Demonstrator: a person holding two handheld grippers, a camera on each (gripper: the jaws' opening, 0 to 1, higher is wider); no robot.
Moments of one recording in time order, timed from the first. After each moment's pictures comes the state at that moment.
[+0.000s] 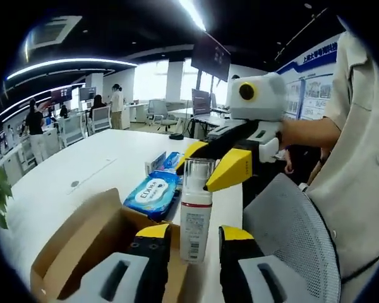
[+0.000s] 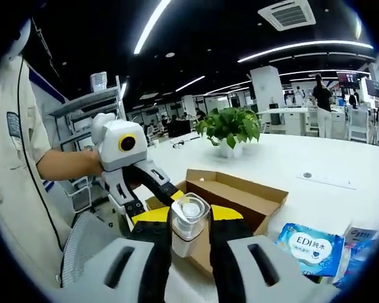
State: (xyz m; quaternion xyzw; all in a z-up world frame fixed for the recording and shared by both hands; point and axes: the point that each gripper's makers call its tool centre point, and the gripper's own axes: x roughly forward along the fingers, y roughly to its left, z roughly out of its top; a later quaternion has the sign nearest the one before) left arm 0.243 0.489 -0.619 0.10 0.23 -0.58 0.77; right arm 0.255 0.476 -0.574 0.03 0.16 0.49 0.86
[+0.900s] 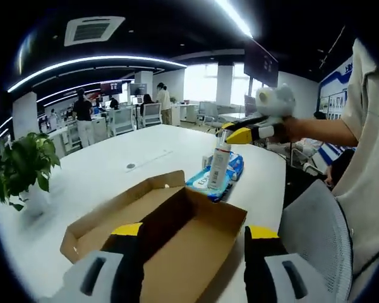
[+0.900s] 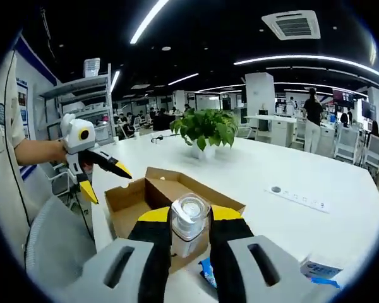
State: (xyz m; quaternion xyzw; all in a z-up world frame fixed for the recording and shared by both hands) left arm 0.281 0.580 -0.615 0.08 0.23 -0.43 0.87; right arm 0.344 0.418 -0.579 -0.04 0.14 0.46 0.88
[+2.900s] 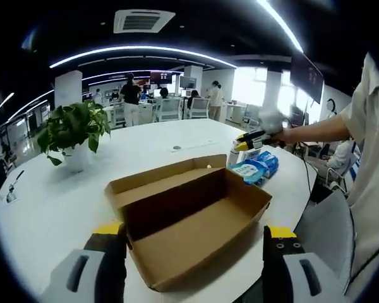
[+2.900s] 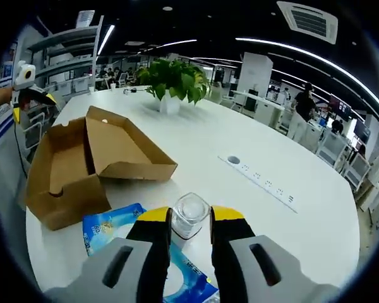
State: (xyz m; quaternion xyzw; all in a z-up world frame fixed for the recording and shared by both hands) left arm 0.253 0.652 -0.627 0.03 0.26 -0.29 0.92; right arm 0.473 0.345 -0.684 -0.18 0.21 0.40 0.87
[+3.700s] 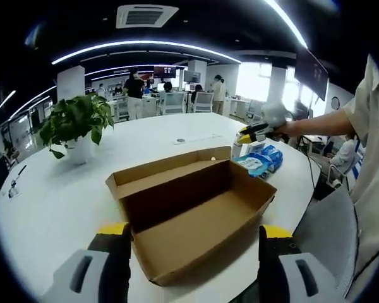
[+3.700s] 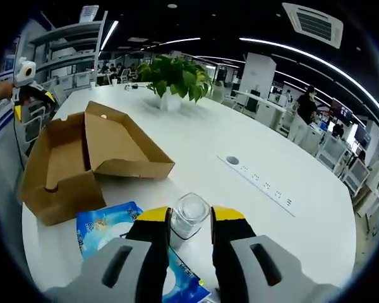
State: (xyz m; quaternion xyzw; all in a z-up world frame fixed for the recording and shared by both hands) left arm 0.250 0.656 -0.638 0.04 0.28 -0.27 0.92; right arm 0.478 0.343 -0.685 -0.20 0.21 0.40 0.87
